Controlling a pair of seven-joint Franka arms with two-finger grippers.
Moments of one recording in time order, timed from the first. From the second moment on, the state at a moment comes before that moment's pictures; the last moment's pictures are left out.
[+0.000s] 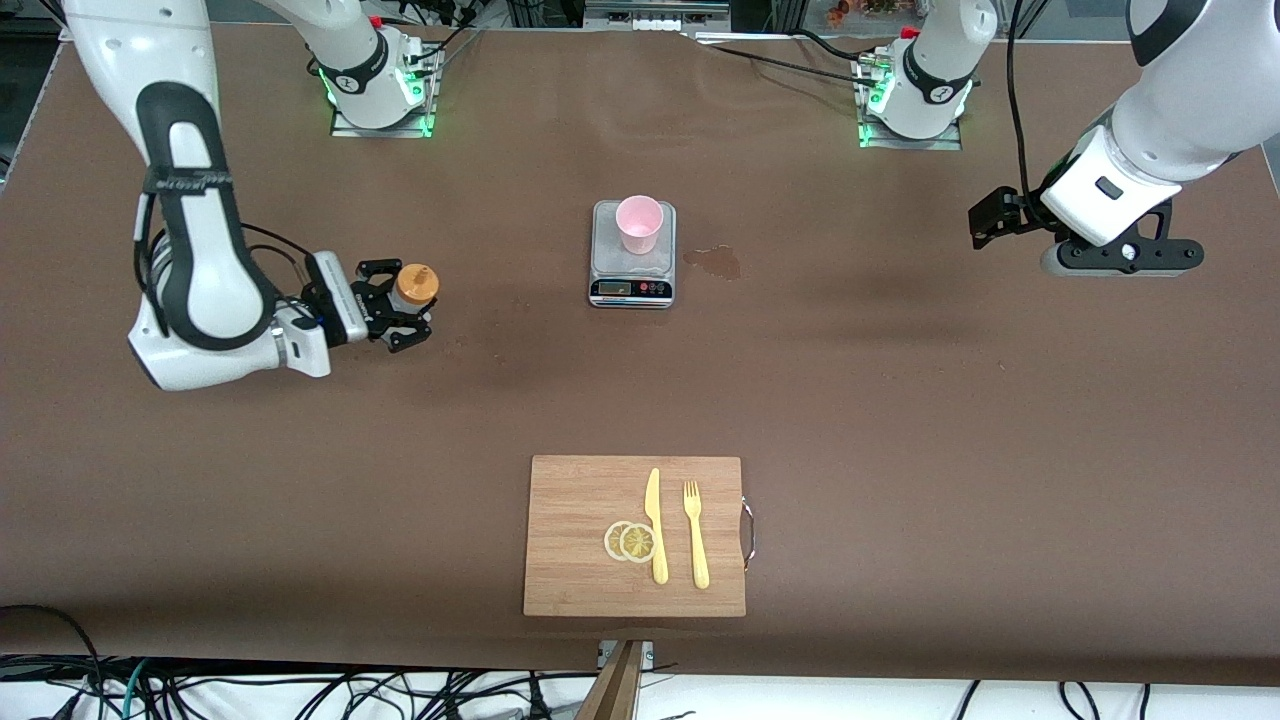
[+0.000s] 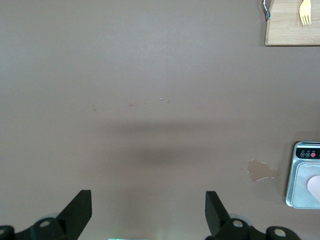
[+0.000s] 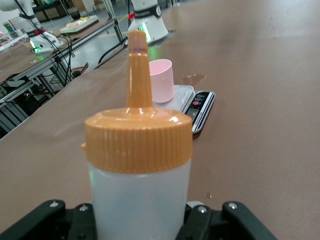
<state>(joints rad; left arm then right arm) -0.03 -0.03 -0.14 -1.74 -0.01 1.59 -0.19 0.38 0.48 -0.33 -1.84 0.88 1.56 -2.17</state>
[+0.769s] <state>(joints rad) -0.03 -0.03 -0.15 -1.74 -0.01 1.58 -0.19 0.78 0.33 -0.34 -1.91 0.49 1.78 -1.40</state>
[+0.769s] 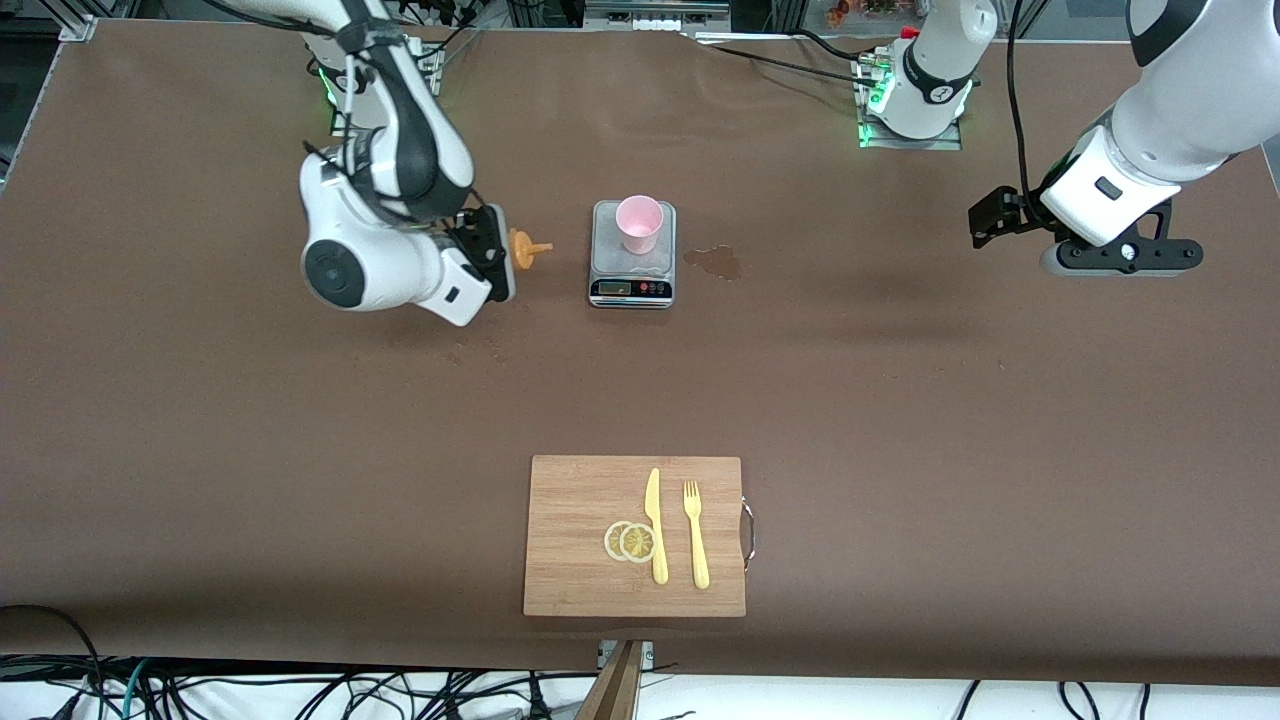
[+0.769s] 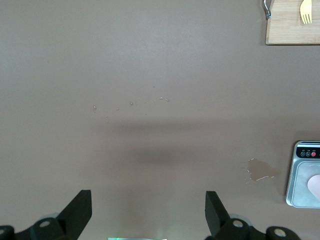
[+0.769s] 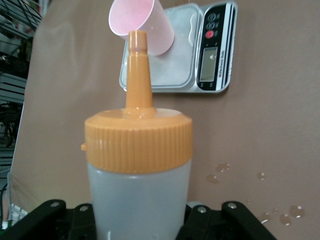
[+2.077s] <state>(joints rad) -0.03 -0.03 -0.15 -1.73 -0.01 1.58 -0.19 1.08 0.32 -0.32 -1.92 0.28 1.83 -0.82</state>
